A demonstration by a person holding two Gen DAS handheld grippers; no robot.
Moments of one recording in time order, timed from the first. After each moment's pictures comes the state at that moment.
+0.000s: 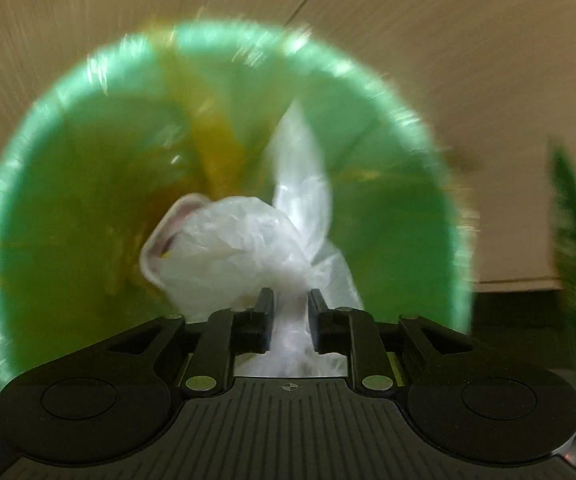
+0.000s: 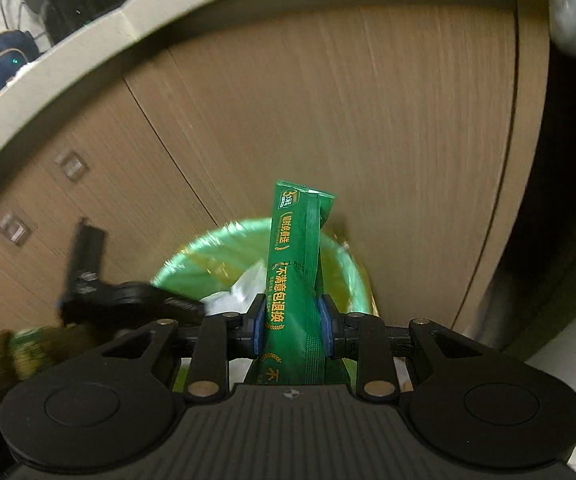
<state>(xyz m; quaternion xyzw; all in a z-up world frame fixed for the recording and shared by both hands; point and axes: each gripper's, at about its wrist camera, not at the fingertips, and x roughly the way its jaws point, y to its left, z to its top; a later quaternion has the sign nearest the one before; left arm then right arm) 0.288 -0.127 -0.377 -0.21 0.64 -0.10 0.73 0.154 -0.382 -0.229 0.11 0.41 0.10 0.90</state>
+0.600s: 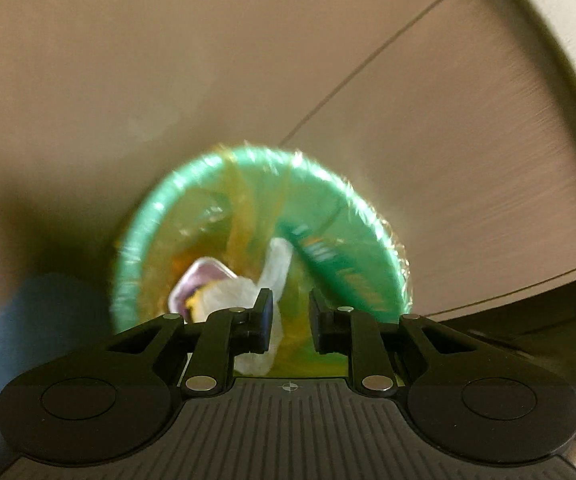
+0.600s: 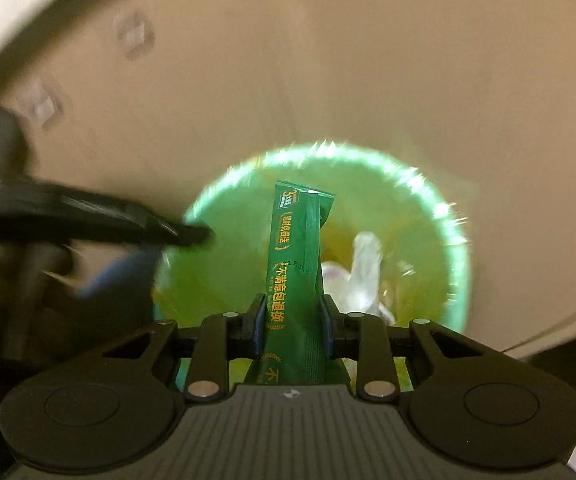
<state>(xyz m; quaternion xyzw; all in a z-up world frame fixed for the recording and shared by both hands) 0.219 -0.051 -0.268 -0.25 0.51 -0.12 0.81 0.222 -0.296 -0.278 -0.01 0.51 0.24 0.82</state>
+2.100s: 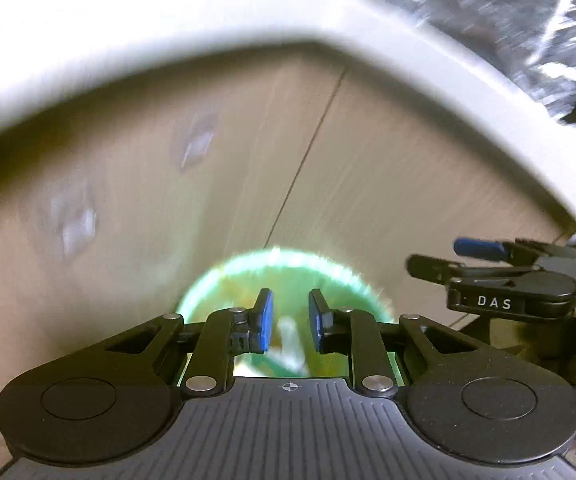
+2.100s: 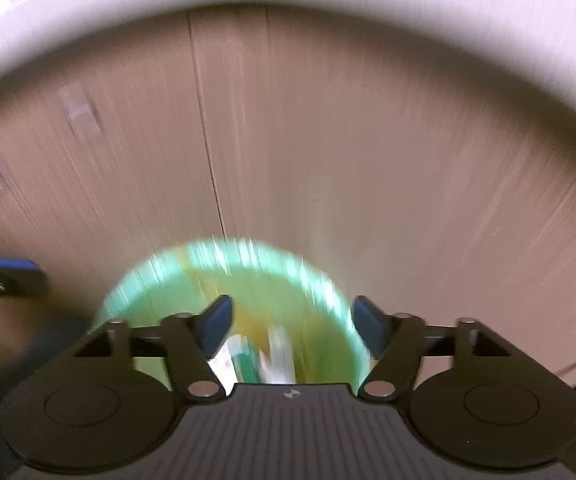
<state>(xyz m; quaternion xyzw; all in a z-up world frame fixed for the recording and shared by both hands) 0.188 -0.066 -0.129 -0.11 0.40 -0.13 0.90 0.226 -0.295 -0.186 -0.08 0.37 0.14 0.91</state>
